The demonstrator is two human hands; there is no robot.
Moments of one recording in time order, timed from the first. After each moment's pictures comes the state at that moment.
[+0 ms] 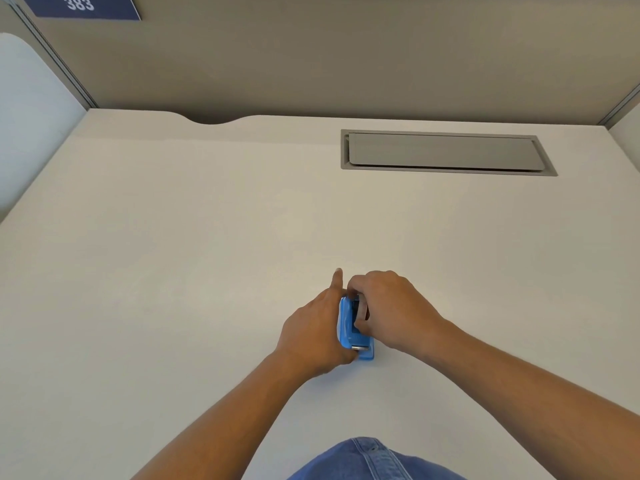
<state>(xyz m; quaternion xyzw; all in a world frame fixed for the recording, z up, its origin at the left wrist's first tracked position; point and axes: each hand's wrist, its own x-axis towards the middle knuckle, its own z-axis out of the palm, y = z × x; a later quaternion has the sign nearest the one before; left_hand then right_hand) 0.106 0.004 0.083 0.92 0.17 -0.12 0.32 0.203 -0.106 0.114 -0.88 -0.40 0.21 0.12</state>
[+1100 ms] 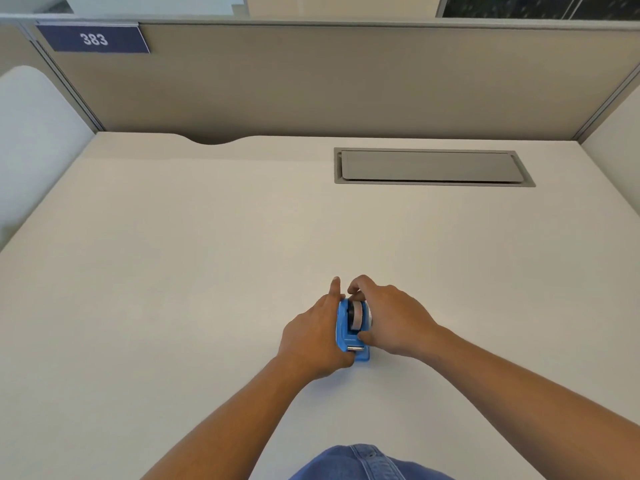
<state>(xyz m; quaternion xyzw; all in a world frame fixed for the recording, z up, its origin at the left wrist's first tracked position) 0.099 -0.003 0.083 0.93 0.17 -0.12 0.30 0.199 -0.127 0.106 -0.89 -0.37 0.25 0.15</state>
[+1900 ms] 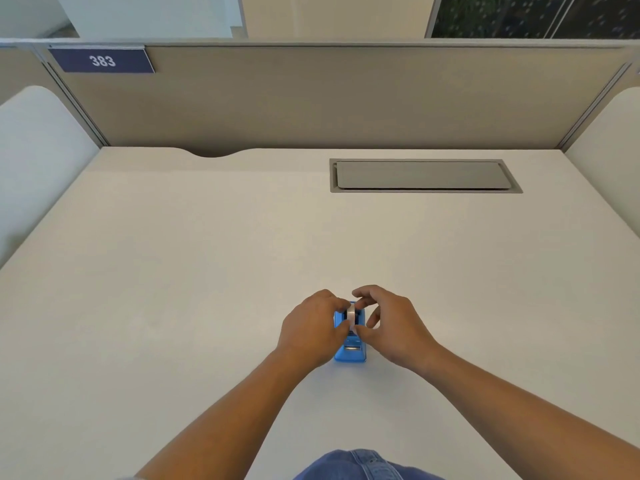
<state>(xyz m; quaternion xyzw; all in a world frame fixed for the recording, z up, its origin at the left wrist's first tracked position) 0.106 -0.003 0.097 0.94 0.17 -0.03 0.29 0.182 -0.143 0.093 -0.87 -0.26 0.21 0.35</state>
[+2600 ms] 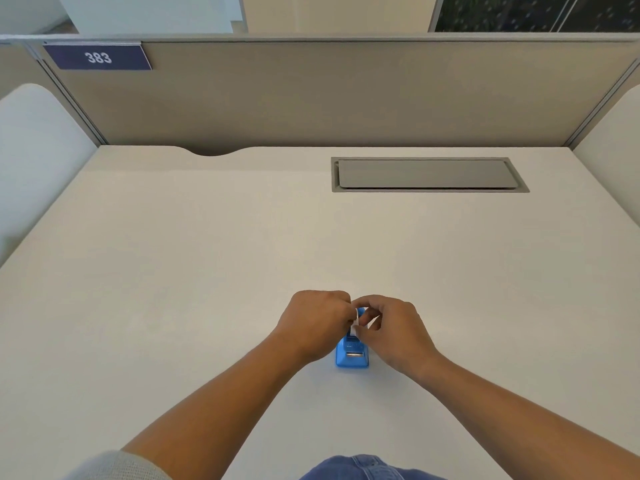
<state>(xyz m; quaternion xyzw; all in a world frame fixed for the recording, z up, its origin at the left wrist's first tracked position) 0.124 0.012 0.107 1.00 -0.03 -0.04 0.07 0.182 -0.138 0.086 -0.89 -0.21 0.21 0.36</state>
